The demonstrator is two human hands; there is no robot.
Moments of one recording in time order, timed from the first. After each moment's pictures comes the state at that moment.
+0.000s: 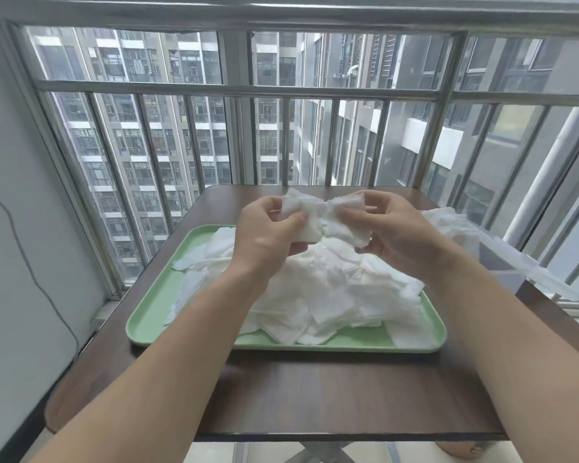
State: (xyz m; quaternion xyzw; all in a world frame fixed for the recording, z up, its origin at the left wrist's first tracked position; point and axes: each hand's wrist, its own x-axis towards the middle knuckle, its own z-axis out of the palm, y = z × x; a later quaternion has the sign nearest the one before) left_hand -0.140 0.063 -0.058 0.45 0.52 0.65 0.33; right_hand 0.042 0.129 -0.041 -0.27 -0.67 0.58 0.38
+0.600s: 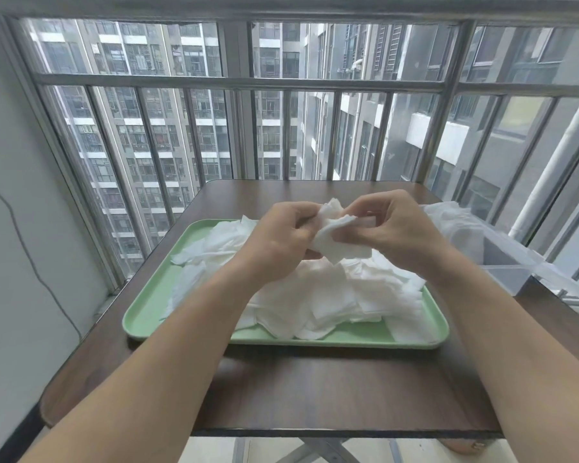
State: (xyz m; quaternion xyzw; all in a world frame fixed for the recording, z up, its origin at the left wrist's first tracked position) left_hand -0.130 0.056 -0.055 0.63 0.50 0.49 0.34; right_hand 0.047 0.124 -0.049 -0.28 -0.79 0.37 0.40
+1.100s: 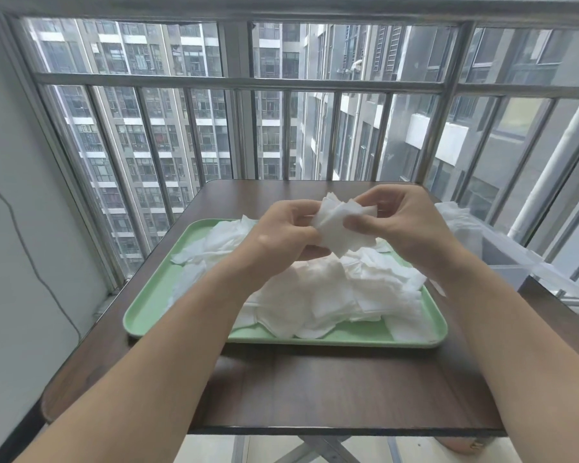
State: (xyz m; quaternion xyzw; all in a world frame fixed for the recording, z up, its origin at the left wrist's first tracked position) left_hand -0.134 0.055 -0.052 0.59 0.46 0.51 0.44; right_hand 0.055 0.122 -0.045 -0.29 -0.74 0.40 0.46
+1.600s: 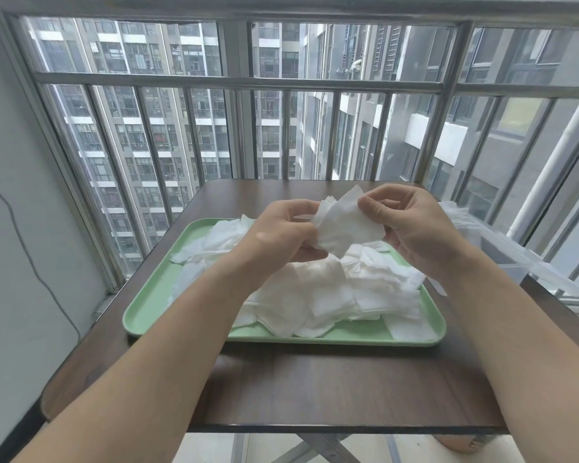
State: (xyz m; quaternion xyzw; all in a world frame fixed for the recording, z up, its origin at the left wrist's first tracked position) left_hand -0.134 0.056 -0.052 0.55 0.47 0.52 0.46; right_hand 0.059 0.128 -0.047 -0.27 -0.63 0.56 0.47
